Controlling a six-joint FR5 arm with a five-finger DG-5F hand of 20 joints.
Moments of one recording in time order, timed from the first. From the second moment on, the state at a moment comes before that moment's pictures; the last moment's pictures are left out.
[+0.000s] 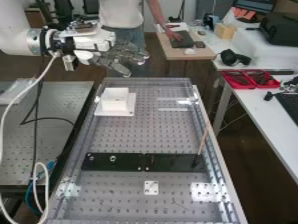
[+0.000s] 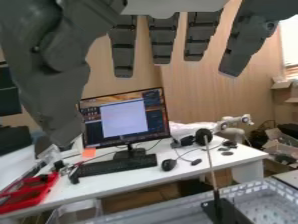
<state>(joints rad) 1.84 -1.45 -2.11 -2.68 -1.11 -0.67</state>
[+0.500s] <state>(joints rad) 1.73 -1.47 -1.98 -2.76 -1.20 -0.71</state>
